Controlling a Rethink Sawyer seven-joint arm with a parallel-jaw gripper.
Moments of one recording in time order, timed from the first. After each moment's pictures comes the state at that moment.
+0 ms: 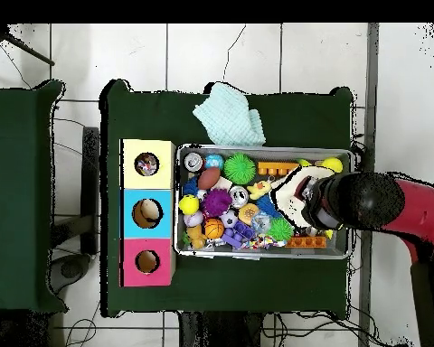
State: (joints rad) arm -0.89 -0.79 0.53 1.61 -0.40 0.96 2.10
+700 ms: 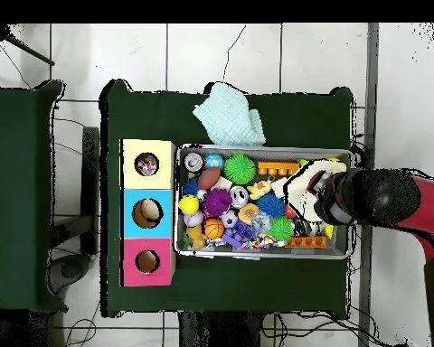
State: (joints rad) arm -0.91 -0.78 0.53 1.55 -0.41 0.96 2.10
